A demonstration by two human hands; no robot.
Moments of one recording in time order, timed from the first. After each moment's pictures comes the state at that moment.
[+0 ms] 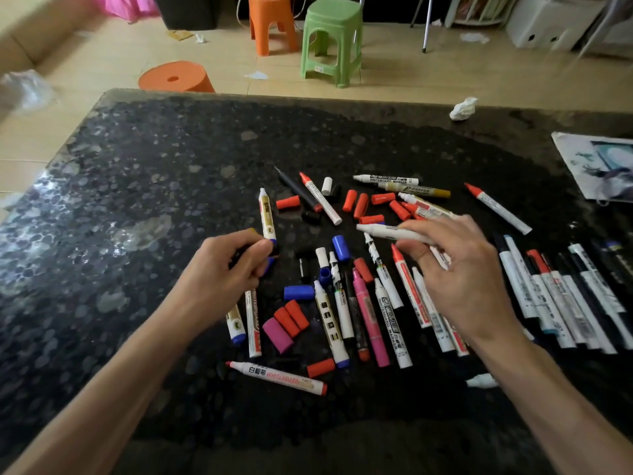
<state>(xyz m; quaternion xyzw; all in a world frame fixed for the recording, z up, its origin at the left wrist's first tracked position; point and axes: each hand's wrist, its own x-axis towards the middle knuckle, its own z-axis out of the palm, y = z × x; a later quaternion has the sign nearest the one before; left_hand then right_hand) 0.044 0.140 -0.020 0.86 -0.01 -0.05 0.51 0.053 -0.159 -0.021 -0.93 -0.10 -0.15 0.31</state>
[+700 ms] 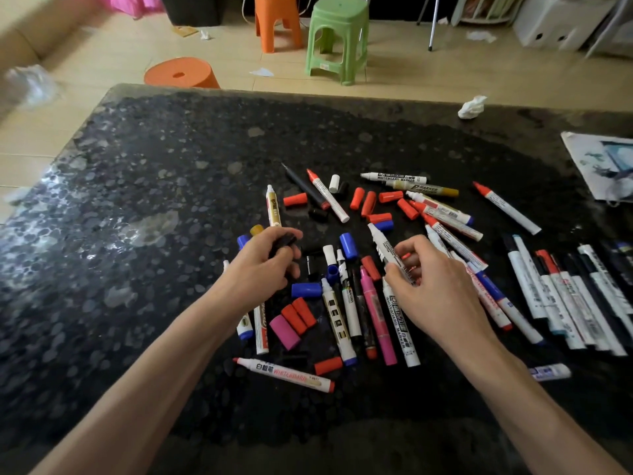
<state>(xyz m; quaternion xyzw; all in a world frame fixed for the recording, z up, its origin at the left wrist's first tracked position) 0.060 0.112 -0.035 0.78 0.10 -0.14 0.60 0.044 -0.126 -0.024 -0.96 0.04 0.03 0.29</state>
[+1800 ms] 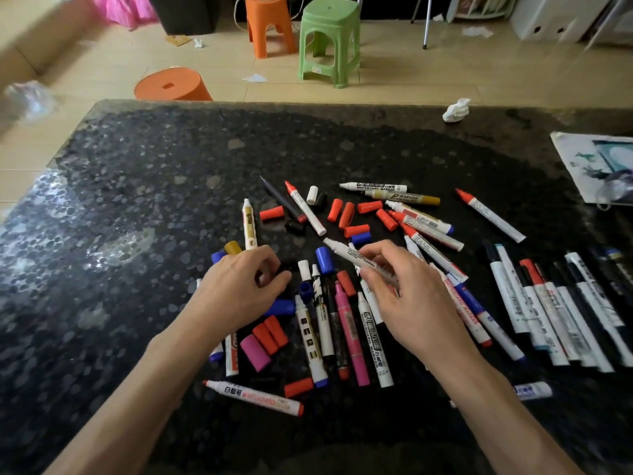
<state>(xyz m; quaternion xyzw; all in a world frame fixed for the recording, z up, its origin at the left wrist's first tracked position) 0.075 0.097 -0.031 0.97 0.00 -0.11 0.20 0.056 -0.144 -0.027 -0.93 -0.06 0.02 0.36</state>
